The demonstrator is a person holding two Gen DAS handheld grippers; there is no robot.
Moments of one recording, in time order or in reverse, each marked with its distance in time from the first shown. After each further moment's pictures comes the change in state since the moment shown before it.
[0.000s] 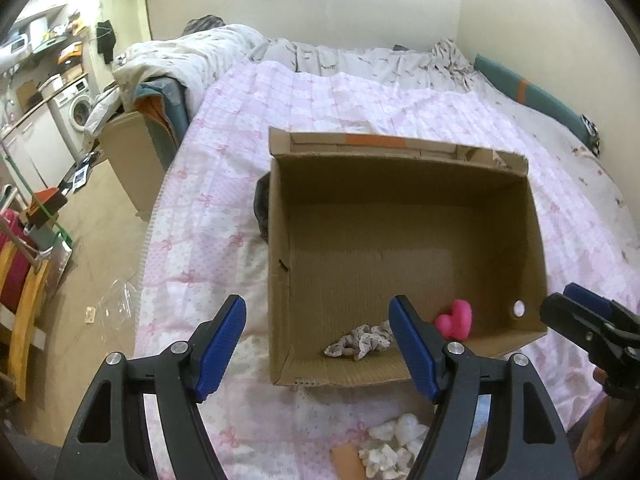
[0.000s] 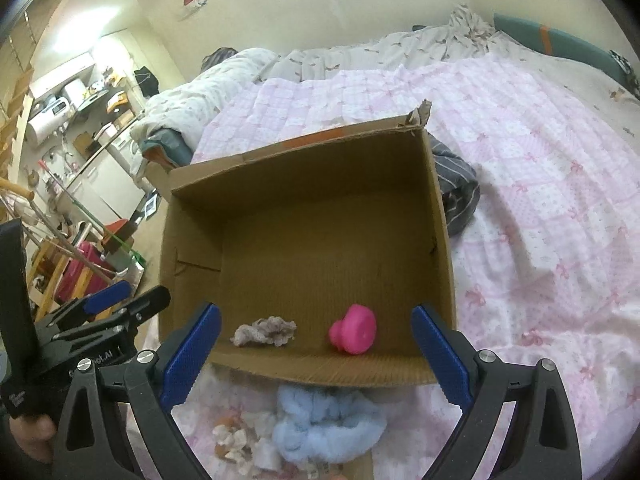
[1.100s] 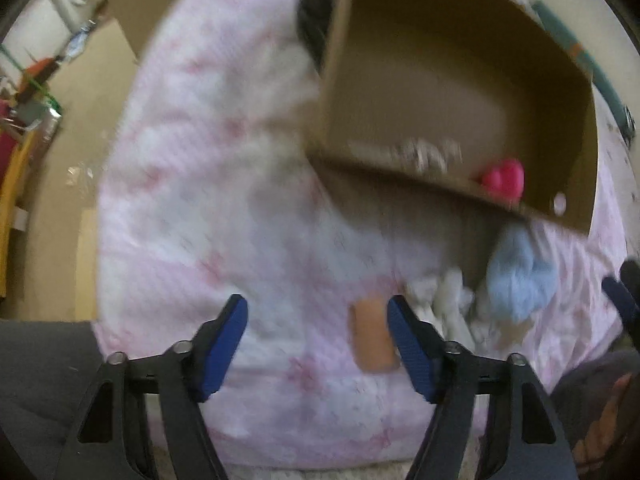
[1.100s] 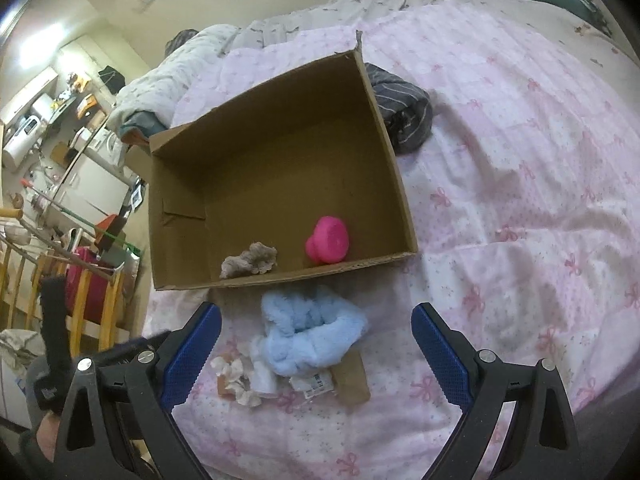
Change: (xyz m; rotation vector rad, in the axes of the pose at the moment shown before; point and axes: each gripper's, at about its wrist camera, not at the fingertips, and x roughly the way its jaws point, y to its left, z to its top) left arm 0.054 0.030 -0.103 -0.190 0.517 -0.054; right arm -0.018 -0.022 -0.049 0.147 0.148 -0.038
